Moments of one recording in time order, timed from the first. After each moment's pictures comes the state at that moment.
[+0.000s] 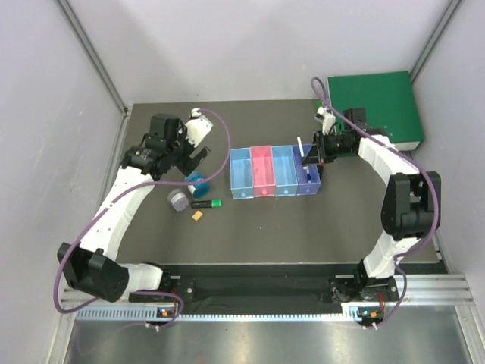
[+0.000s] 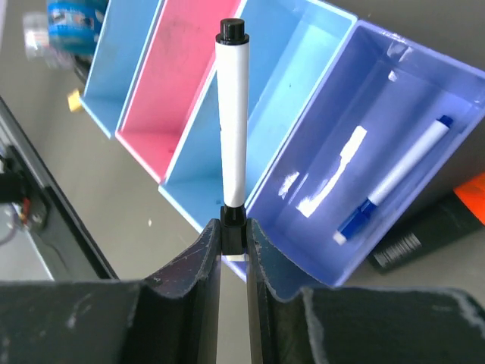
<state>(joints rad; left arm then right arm) -0.30 1.30 1.31 -0.70 -0.08 0.56 0.10 1.74 1.34 -0.60 -0.78 -0.11</state>
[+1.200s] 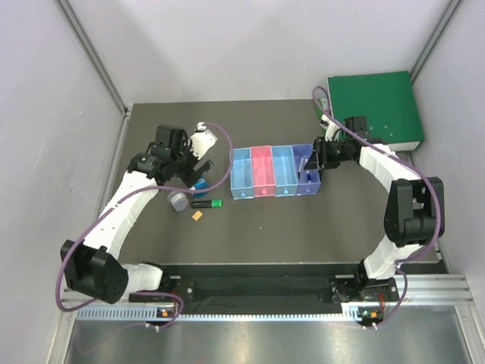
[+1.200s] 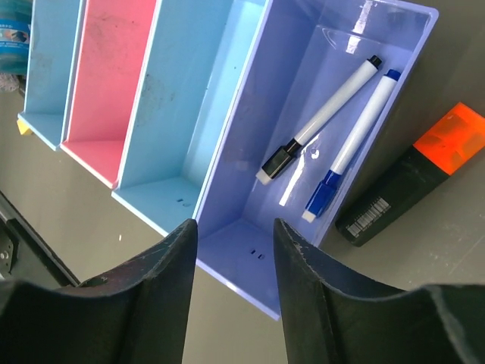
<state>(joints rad) -0.30 1.29 1.19 -0.68 0.00 0.58 0.10 1.69 1.20 -0.46 -0.64 0.00</state>
